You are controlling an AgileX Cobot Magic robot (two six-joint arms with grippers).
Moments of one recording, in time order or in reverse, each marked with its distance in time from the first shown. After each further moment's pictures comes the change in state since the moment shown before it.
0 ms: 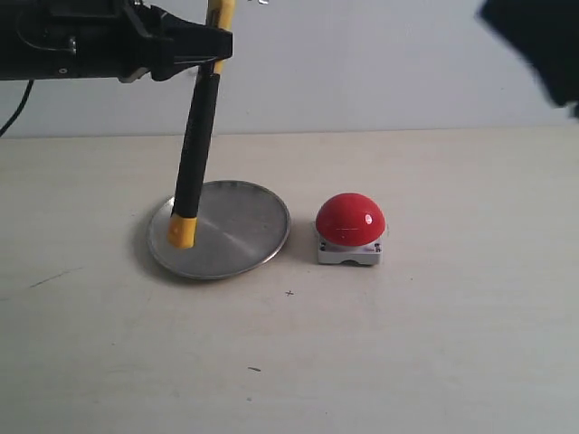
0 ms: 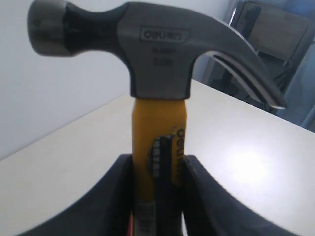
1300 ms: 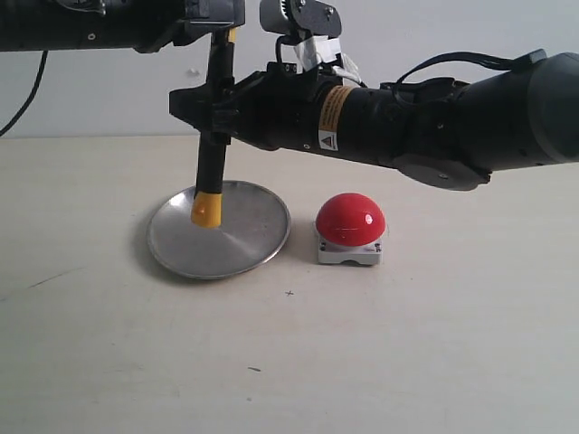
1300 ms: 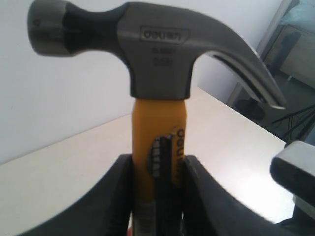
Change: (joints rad) left arm -0.082 0.000 -0.082 -0.004 -0.217 -0.182; right arm 0.265 0.982 -0.630 -0.044 -0.057 -0.006
